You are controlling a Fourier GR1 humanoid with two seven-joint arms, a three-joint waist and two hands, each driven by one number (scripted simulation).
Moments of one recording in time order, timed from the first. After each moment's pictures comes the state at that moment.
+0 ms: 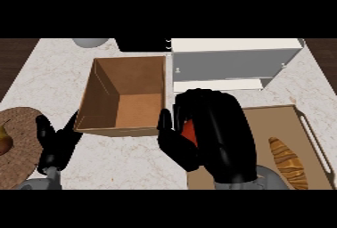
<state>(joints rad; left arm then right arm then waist) -0.04 0.25 -0.01 -1.33 0.22 0.06 0.26 -0.56 -0.01 0.50 -1.94 0.84 0.17 0.96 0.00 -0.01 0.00</state>
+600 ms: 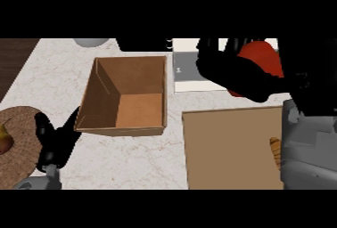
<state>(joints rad) -0.05 0.25 0.00 -1.33 0.21 0.05 0.27 -0.94 -0.07 0.09 -1.91 0.71 0.35 1.00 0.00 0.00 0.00</state>
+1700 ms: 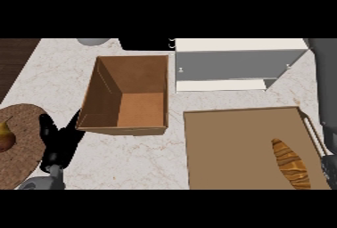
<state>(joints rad) -0.05 0.22 0.01 -1.33 0.18 0.04 0.26 -1.22 -0.31 -0.14 -1.19 0.67 0.30 0.61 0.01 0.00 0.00</state>
